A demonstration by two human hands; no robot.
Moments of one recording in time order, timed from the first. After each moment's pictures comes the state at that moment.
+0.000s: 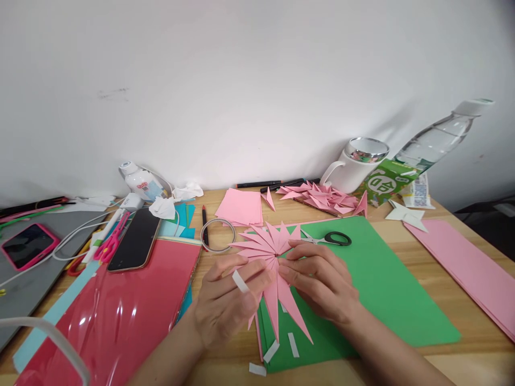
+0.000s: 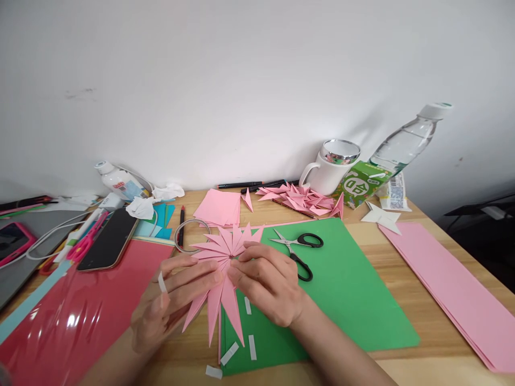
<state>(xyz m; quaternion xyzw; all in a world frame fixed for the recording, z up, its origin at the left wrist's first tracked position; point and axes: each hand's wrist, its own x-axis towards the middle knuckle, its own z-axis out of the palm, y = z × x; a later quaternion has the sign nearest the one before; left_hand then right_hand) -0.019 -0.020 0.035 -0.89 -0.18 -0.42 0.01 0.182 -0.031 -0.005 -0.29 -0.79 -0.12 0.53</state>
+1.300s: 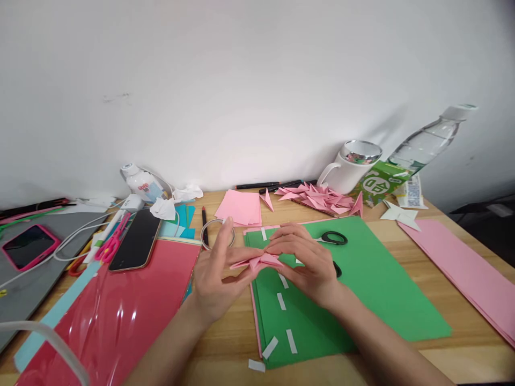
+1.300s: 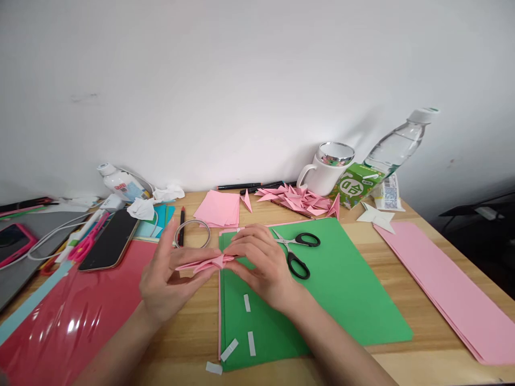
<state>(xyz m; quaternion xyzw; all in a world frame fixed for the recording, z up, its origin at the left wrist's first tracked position) -0.011 -0.010 0.011 -0.79 -0.32 -0.49 -0.19 0.176 -0.016 -0.005 -0.32 -0.76 0.11 0.55</state>
